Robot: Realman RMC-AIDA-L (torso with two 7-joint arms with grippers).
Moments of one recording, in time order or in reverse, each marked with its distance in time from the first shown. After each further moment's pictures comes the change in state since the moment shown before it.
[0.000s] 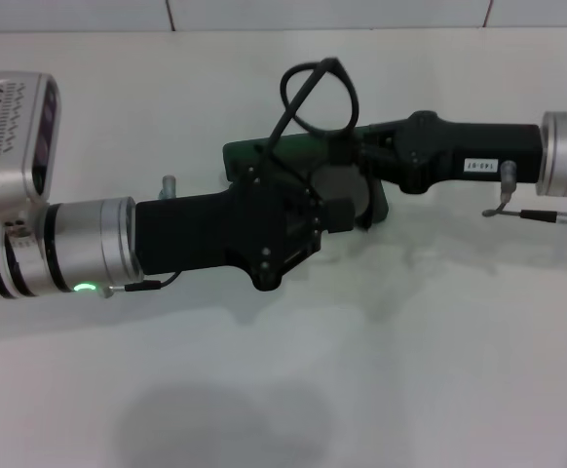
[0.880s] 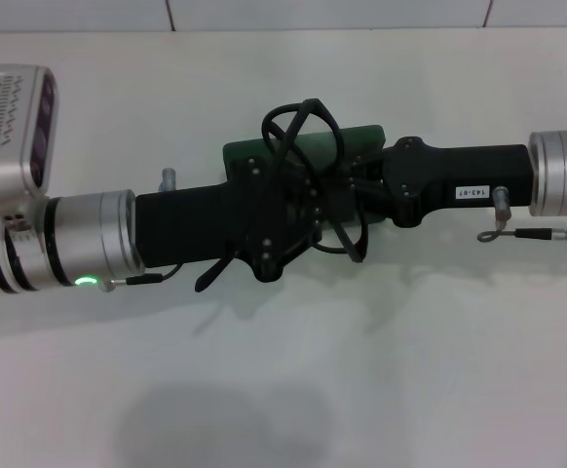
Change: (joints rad) left arm -0.005 0.000 -0.001 0.000 -0.017 -0.002 0.000; right arm 0.000 0.002 -0.075 -0.010 0.001 -0.034 -0.014
